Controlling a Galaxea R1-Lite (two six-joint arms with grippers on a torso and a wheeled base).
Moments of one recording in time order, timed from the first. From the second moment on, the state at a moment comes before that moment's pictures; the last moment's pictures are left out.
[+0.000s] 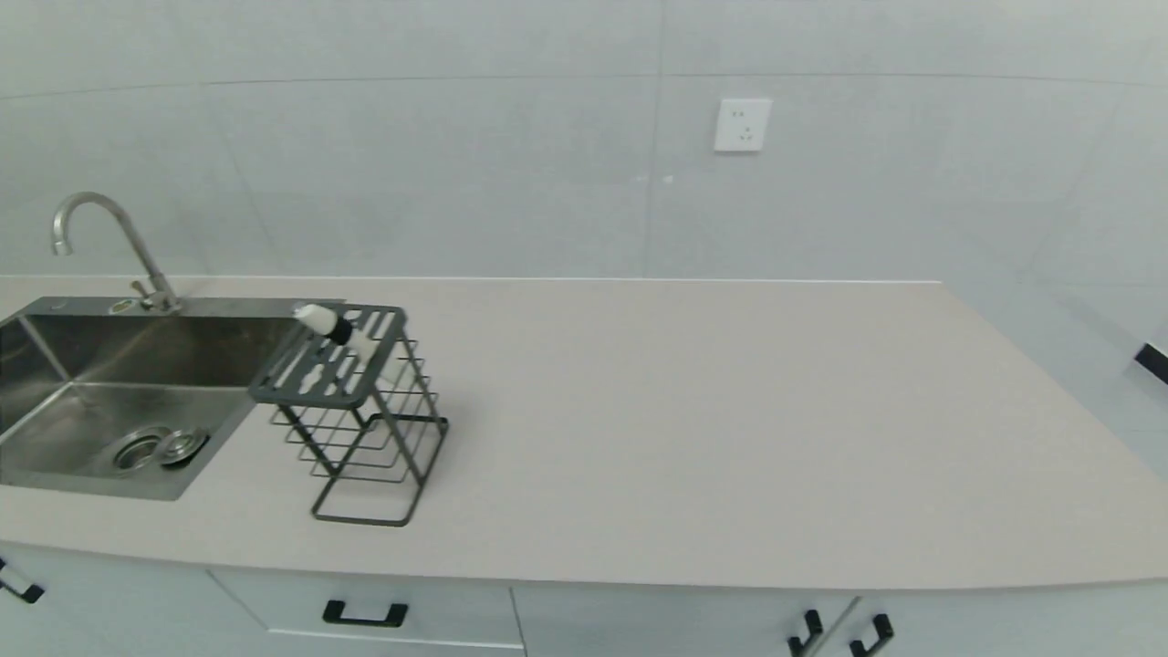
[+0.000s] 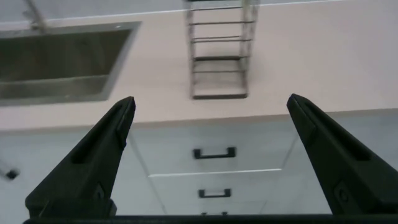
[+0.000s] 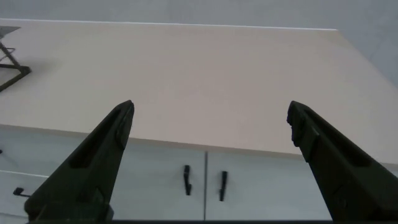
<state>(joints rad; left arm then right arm) 0.00 0.00 0.00 0.00 -0.09 0.06 0.00 0.01 0.00 0.00 0.06 0.00</state>
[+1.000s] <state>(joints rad) 0.00 0.00 0.00 0.00 -0.09 0.06 0.00 0.01 0.00 0.00 0.06 0.00</state>
